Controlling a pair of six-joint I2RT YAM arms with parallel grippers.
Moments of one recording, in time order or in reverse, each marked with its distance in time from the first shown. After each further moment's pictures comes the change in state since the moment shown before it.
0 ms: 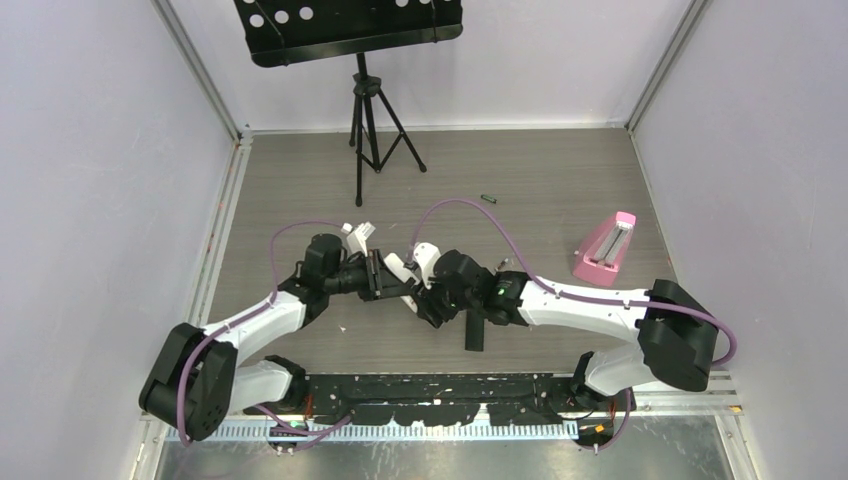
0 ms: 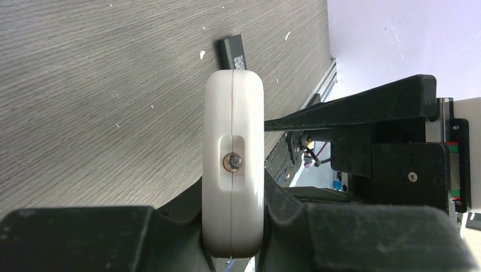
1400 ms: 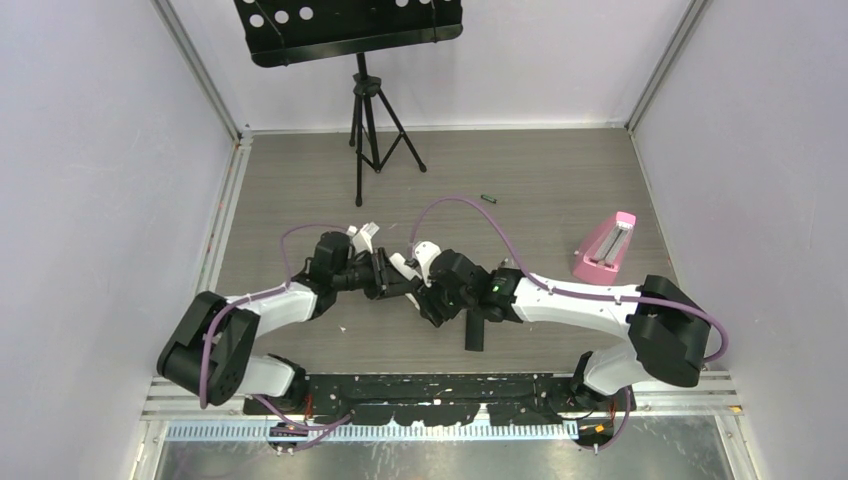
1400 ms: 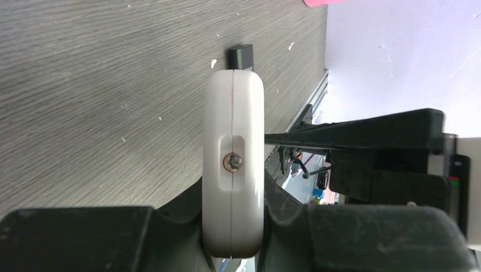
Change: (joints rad) left arm -0.001 0.183 0.013 0.133 0.001 -0.113; right arm 0.000 0.043 0.042 -0.080 0.041 0.055
